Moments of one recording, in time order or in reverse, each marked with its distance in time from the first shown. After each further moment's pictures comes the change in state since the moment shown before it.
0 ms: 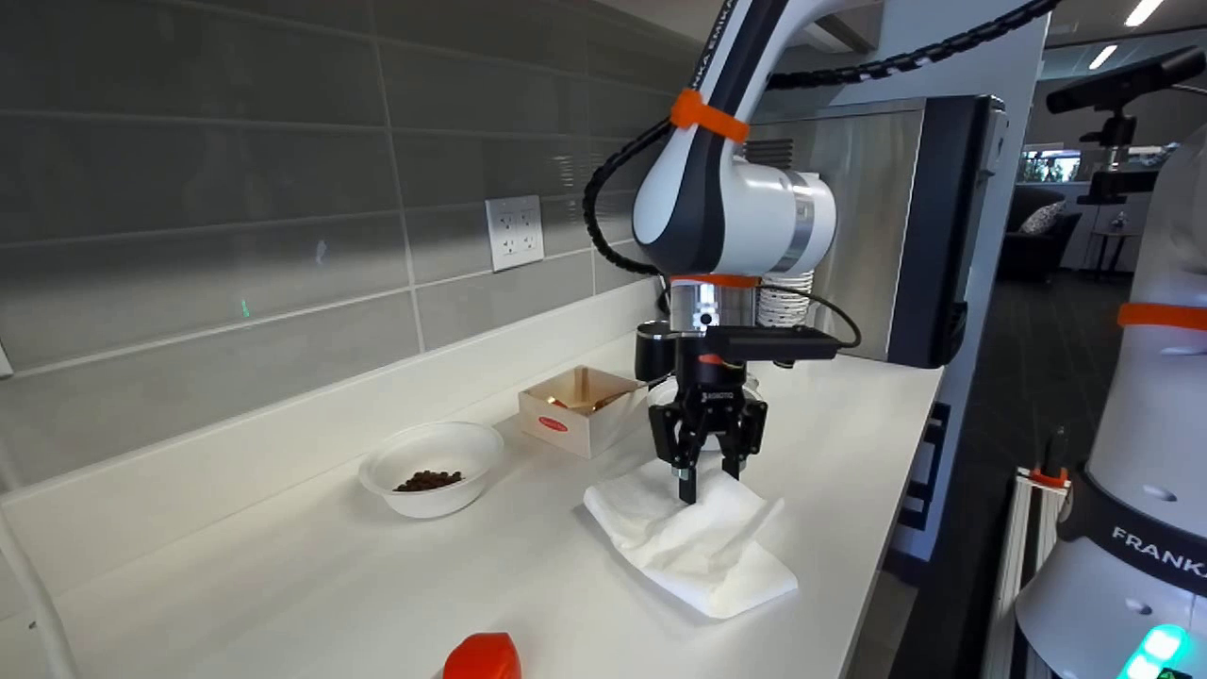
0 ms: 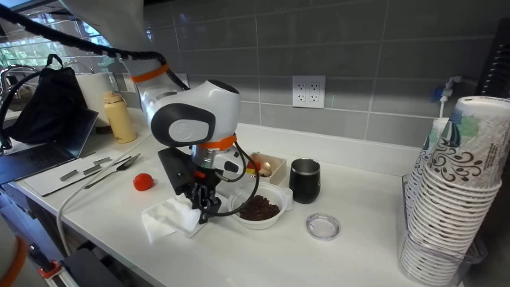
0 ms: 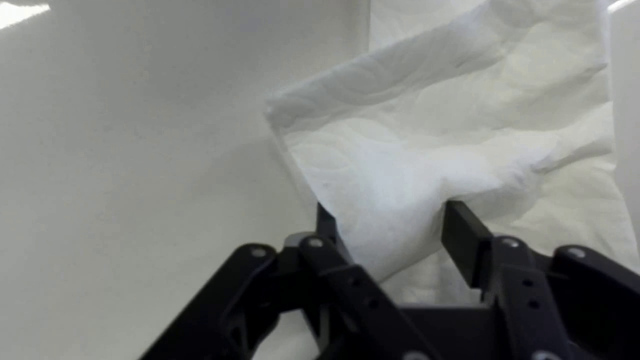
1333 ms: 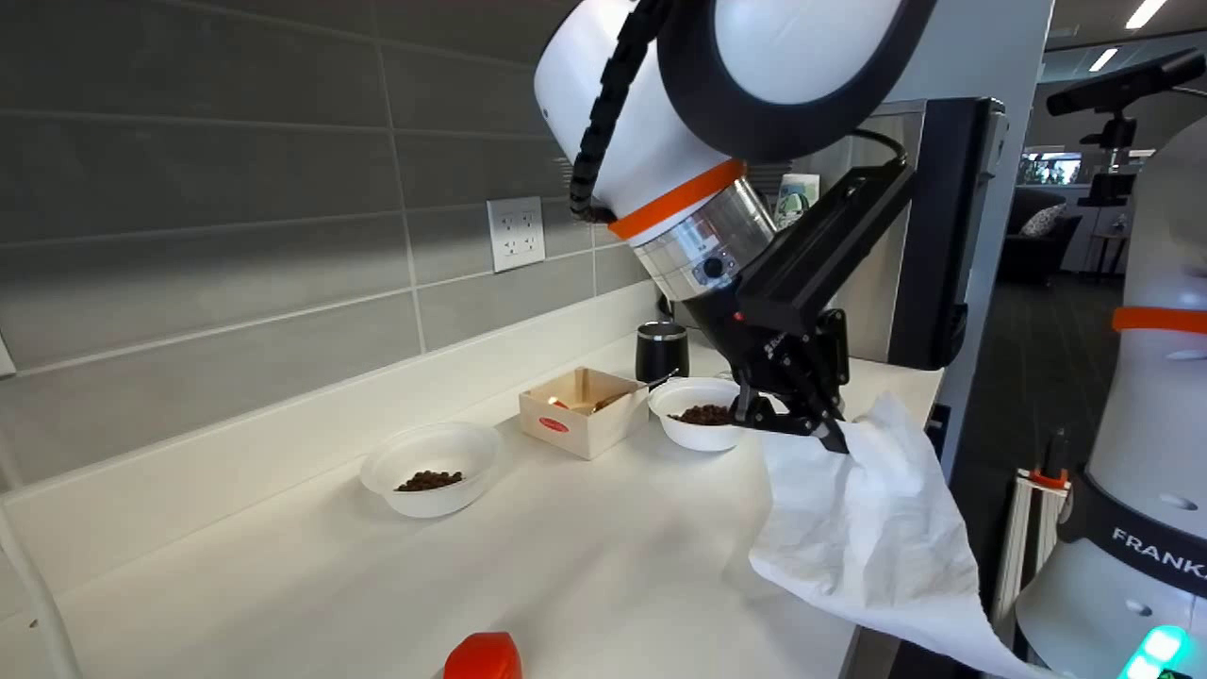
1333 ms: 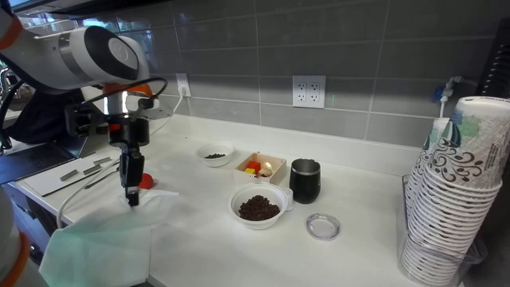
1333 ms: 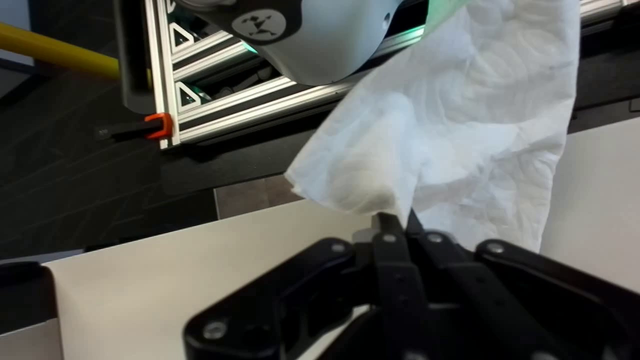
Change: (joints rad) arm 0.151 -0.390 0.326 0.026 -0.573 -0.763 0.800
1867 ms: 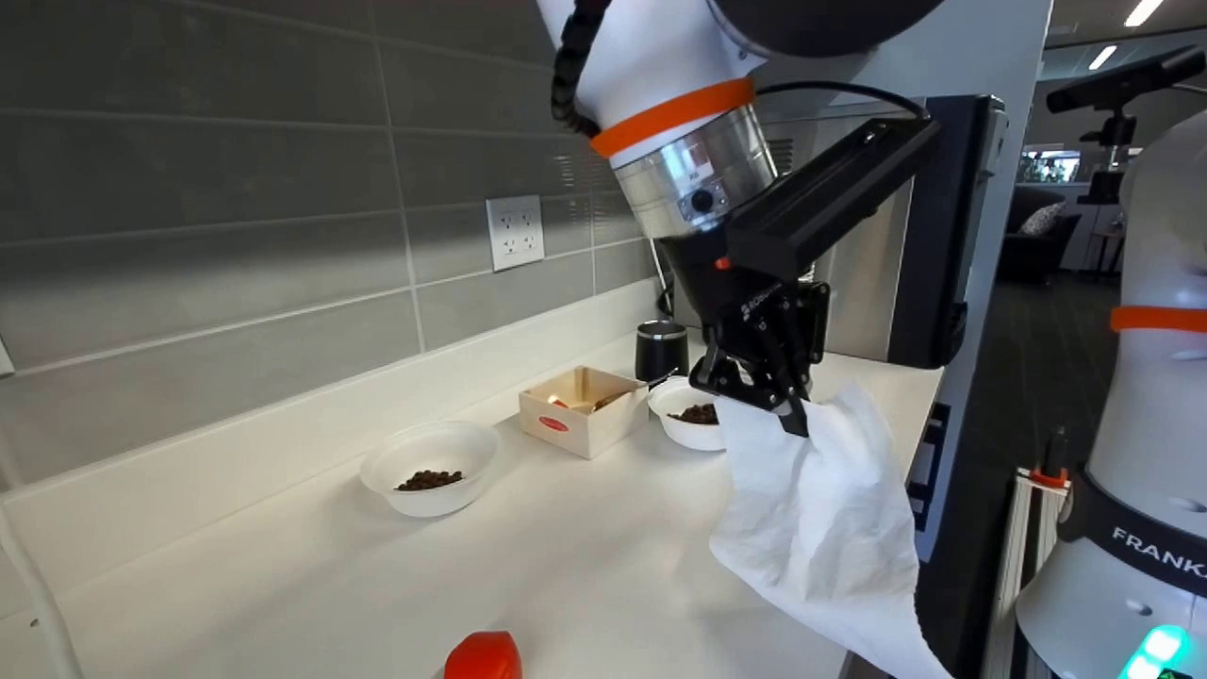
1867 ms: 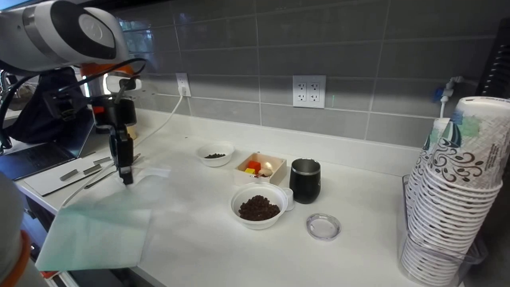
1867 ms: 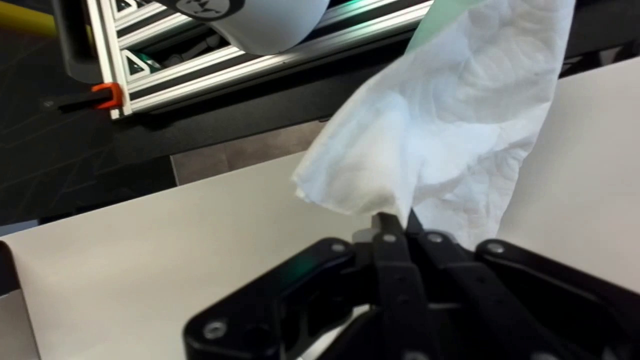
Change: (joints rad) arm 0.067 -0.134 -0.004 0.002 0.069 0.048 0.009
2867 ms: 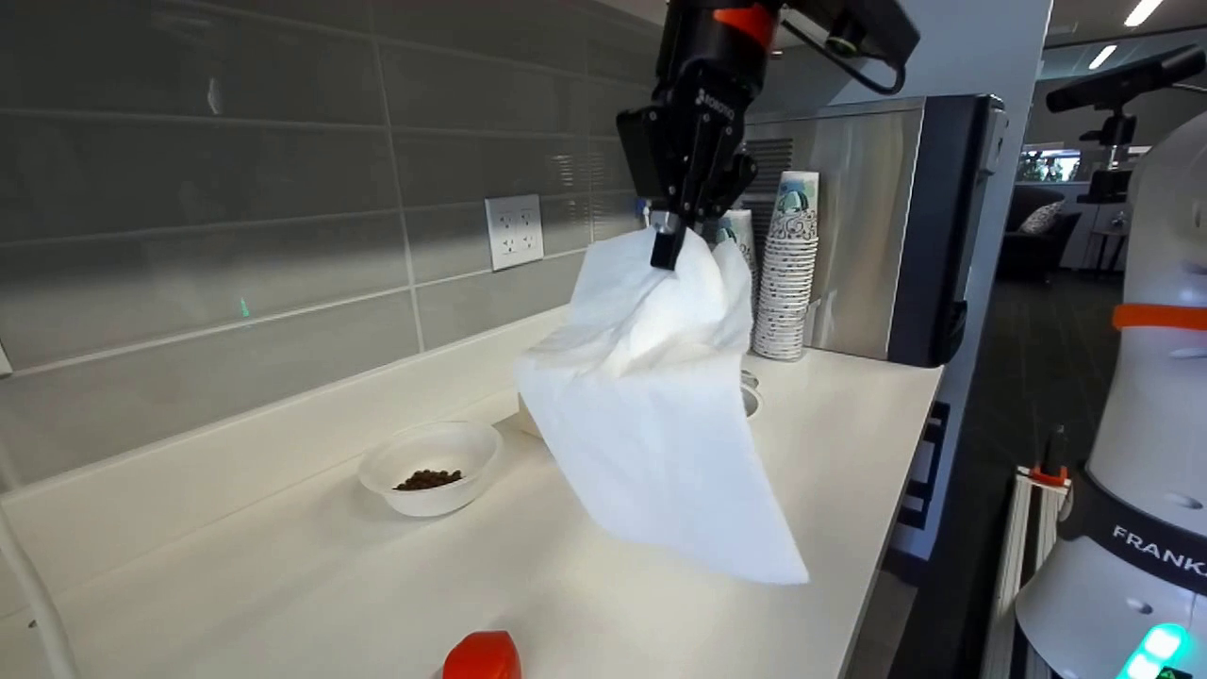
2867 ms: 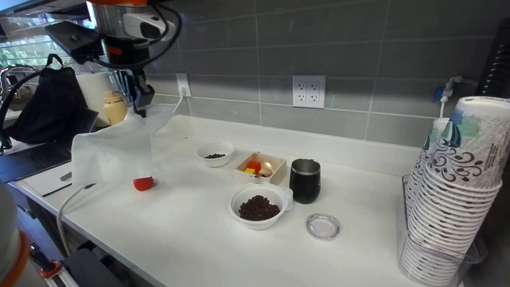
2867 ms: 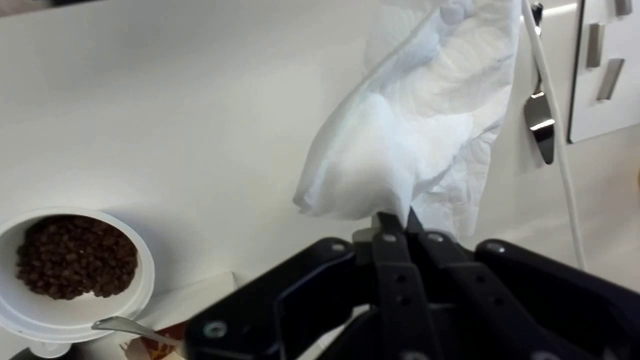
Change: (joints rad) arm -0.041 -0.324 -0.265 -0.010 0.344 0.190 -0.505
